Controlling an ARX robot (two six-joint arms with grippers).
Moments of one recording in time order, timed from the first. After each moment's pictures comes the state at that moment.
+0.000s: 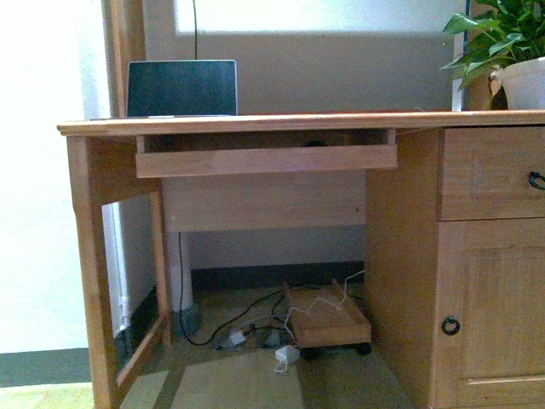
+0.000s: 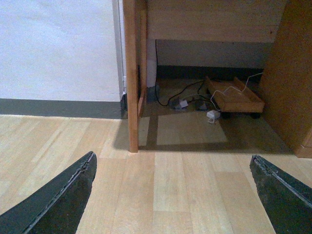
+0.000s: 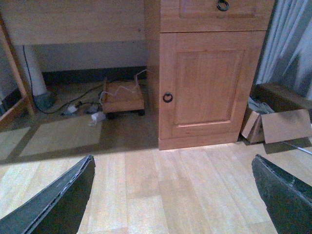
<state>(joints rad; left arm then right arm) 0.00 0.00 0.01 0.00 0.00 0.00 0.00 0.00 0.01 -0.01 0.00 0.00</state>
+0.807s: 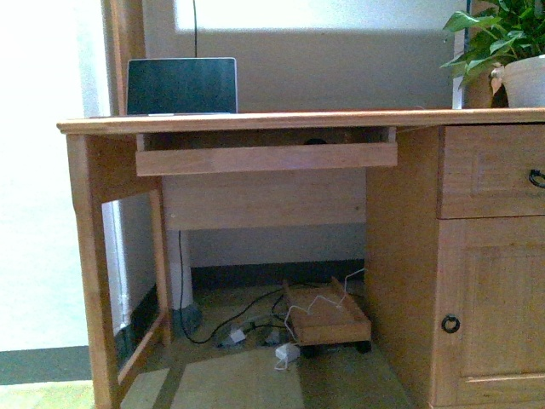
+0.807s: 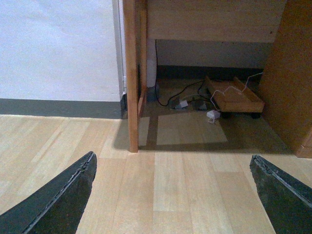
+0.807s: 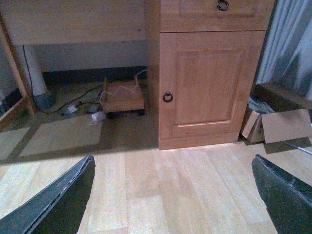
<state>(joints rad) 0.00 0.00 0.01 0.00 0.00 0.00 0.00 0.00 0.01 -0.01 0.00 0.00</state>
